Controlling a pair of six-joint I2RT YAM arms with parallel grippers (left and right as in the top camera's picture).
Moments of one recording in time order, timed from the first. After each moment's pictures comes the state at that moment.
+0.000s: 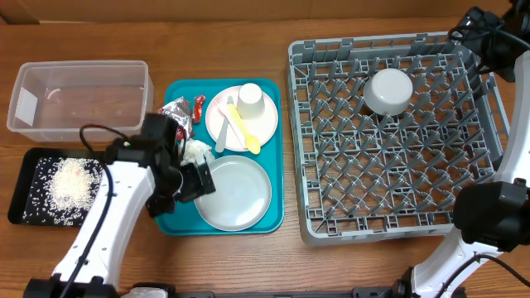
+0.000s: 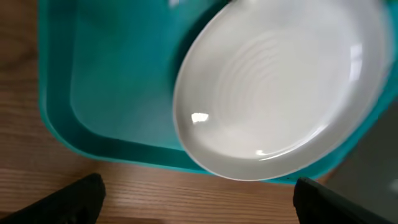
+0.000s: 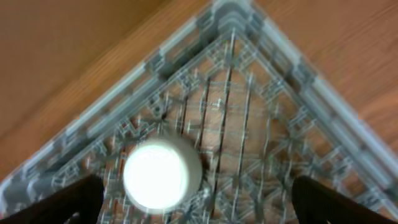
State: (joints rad) left arm -0.10 1.41 1.05 -1.17 0.19 -0.46; right arm -0.26 1.98 2.23 -1.29 -0.02 0.38
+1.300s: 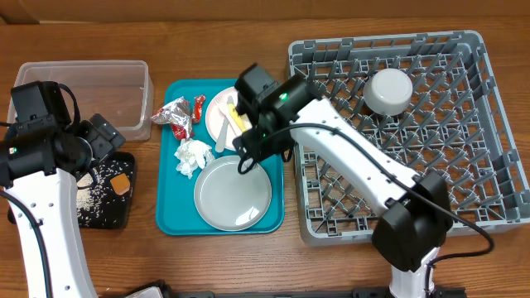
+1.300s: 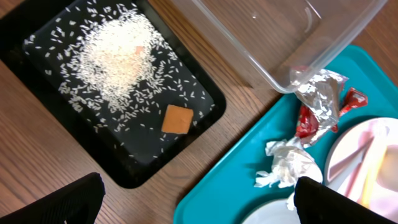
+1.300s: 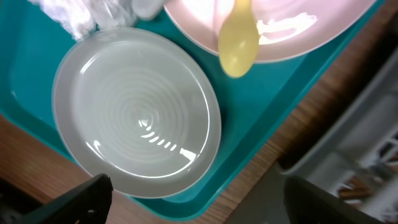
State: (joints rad) left arm 0.32 1.34 1.38 -1.20 -0.10 -0.49; right arm 0.71 2.01 1.81 -1.22 -0.15 0.17
